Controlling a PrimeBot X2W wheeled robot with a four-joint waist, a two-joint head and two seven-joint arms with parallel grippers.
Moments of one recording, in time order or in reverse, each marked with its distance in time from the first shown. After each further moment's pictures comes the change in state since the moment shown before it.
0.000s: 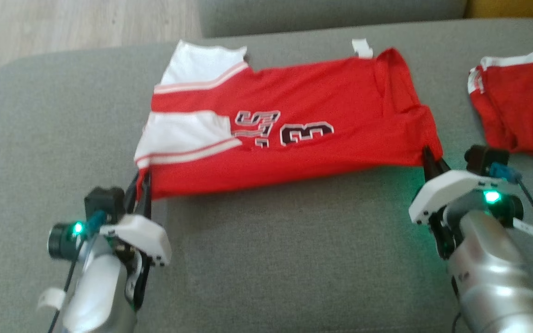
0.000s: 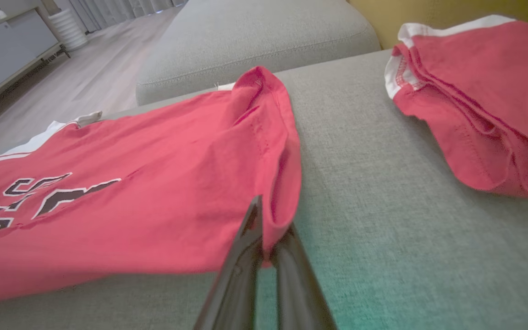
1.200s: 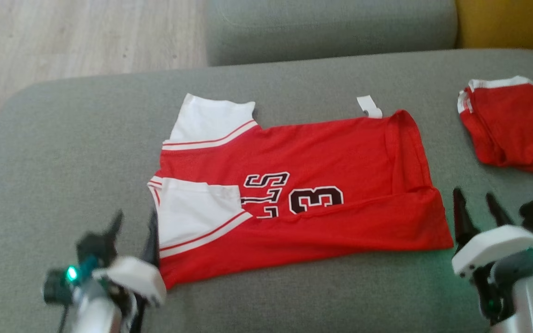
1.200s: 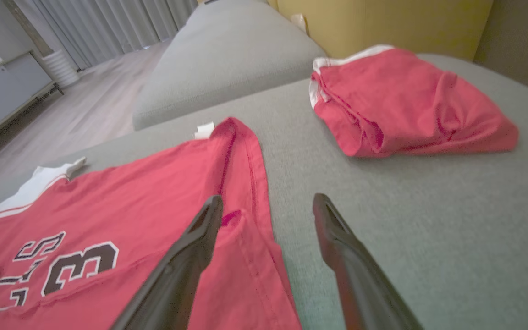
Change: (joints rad) left arm 0.208 0.013 -0.001 -0.102 -0.046 0.030 0.001; right arm 0.496 0.017 -0.120 -0.722 0.088 0.000 0.290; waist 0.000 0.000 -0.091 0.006
